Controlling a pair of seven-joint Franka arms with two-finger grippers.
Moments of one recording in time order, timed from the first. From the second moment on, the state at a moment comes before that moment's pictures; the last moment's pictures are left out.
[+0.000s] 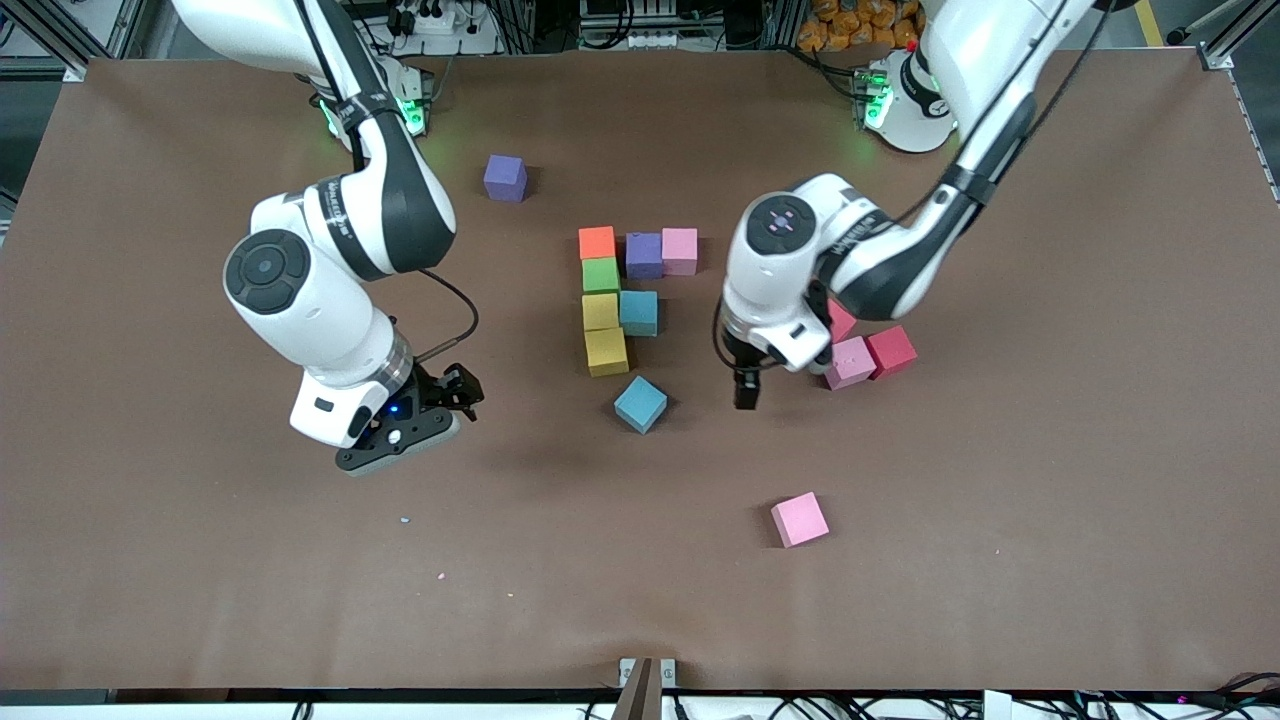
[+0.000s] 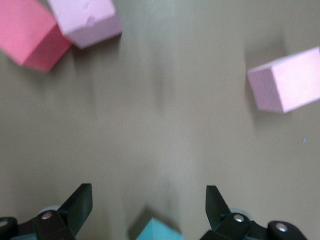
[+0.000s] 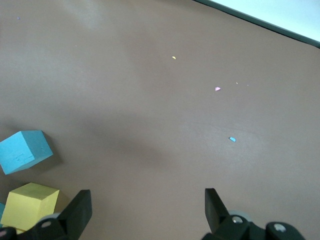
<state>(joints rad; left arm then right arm) -0.11 0.53 -0.56 -1.76 0.45 2.26 -2.36 0.64 0.46 -0.34 -1.52 0.21 2.10 -0.14</state>
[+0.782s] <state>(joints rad) 0.22 0.47 -0.83 -2.01 0.45 2.12 -1.67 0.65 0.47 -0.32 -1.52 0.21 2.13 -0.14</state>
